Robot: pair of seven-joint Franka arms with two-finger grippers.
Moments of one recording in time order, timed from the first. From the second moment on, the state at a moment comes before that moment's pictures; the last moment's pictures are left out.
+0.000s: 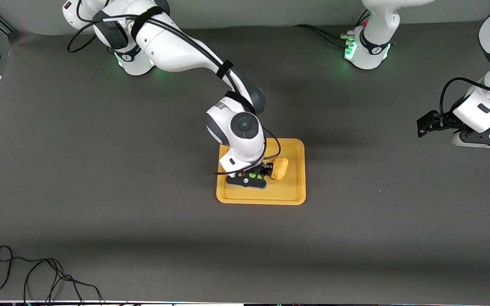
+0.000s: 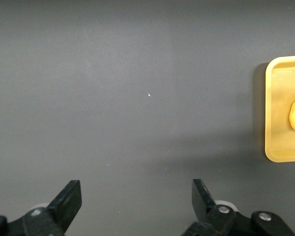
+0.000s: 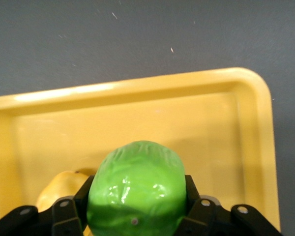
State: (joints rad) left arm 0.08 -0.07 -0.11 -1.90 -0.01 1.86 0.06; right arm 0.79 0.94 -0.07 -1.13 0.01 2.13 0.91
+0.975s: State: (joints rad) left arm 0.08 -0.06 -0.11 -1.90 -0.01 1.86 0.06; right arm 0.78 1.00 -0.08 -1.15 -0.02 2.16 0.91
